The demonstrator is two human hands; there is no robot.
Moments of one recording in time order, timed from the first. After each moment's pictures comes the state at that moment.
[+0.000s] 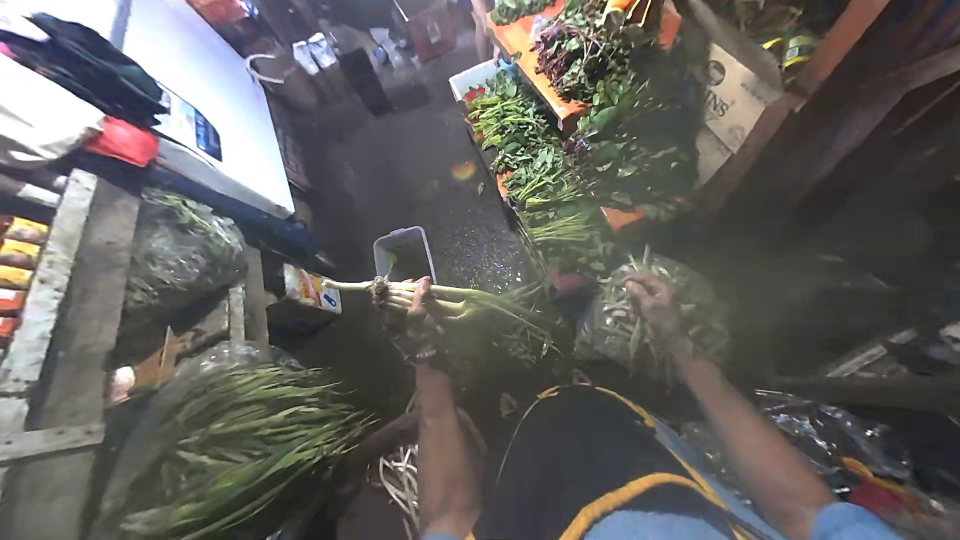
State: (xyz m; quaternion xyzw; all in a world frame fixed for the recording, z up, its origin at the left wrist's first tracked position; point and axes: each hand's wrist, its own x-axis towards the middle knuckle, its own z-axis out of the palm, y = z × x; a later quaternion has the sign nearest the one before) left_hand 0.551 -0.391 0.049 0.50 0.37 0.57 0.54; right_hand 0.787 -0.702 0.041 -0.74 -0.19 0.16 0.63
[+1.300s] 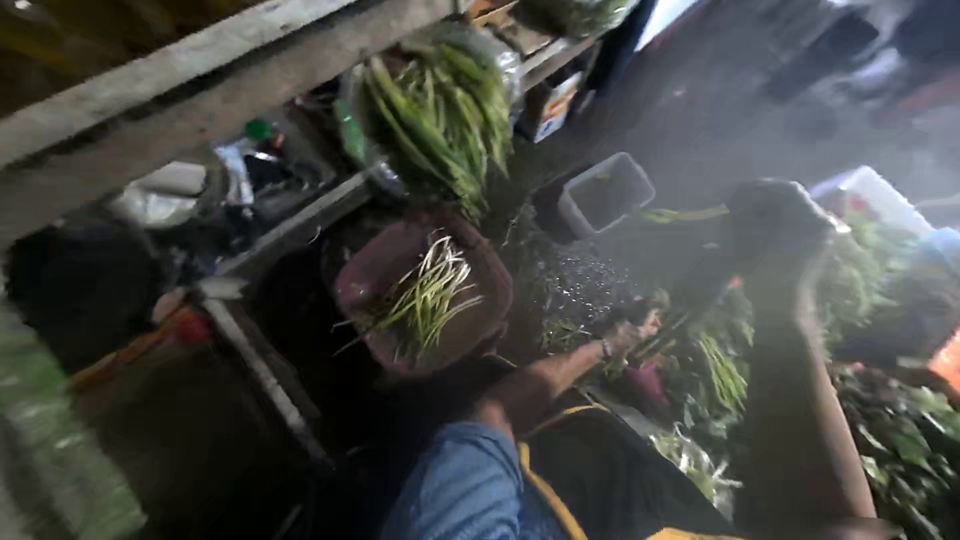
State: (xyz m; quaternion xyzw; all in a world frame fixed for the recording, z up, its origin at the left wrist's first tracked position) left_hand 0.491 -0.494 0.004 0.39 0.42 0.49 0.66; right_hand 0.564 -0.390 0.185 -0.56 -0.78 0.10 0.27
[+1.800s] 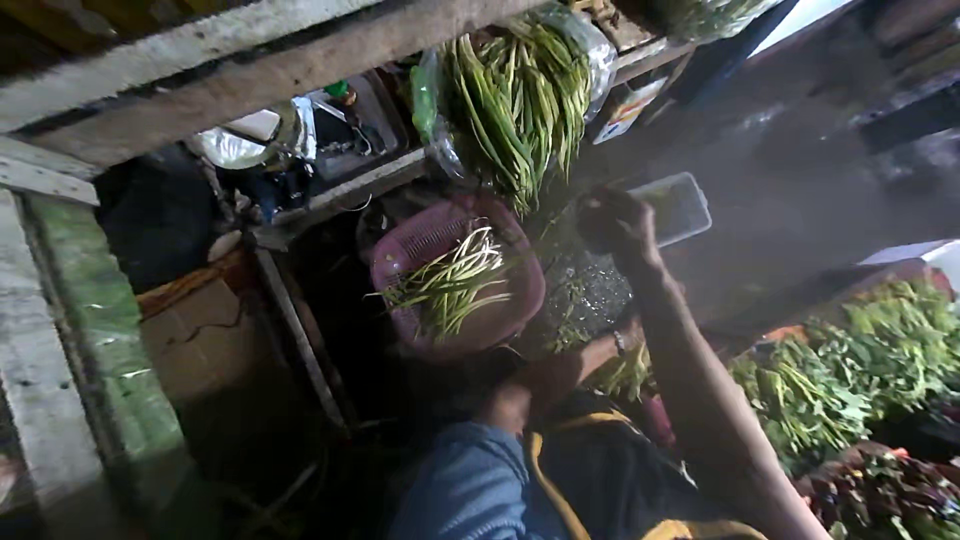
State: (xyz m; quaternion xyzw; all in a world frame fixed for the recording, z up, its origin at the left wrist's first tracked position) left_hand 0.415 -0.466 0.007 0.35 0.39 0.57 0.63; right_hand 0.353 -0.375 0.081 -0.43 -0.68 0.54 0.25
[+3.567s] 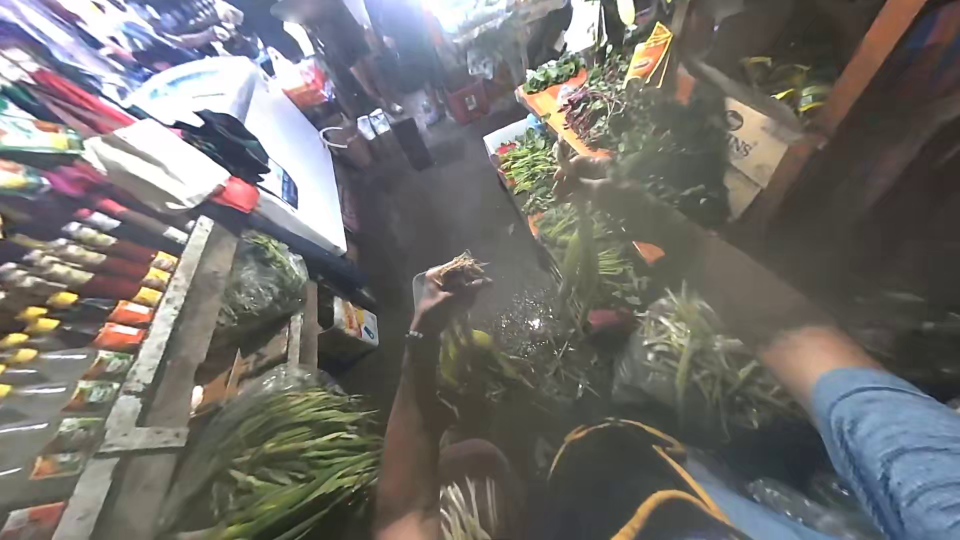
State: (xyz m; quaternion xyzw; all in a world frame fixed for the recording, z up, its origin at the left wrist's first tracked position) left_hand 0.514 -0.375 0.225 0.80 0.09 0.24 0.54; right_hand 0.851 -0.502 0.222 -0.55 -0.50 0.26 0.62
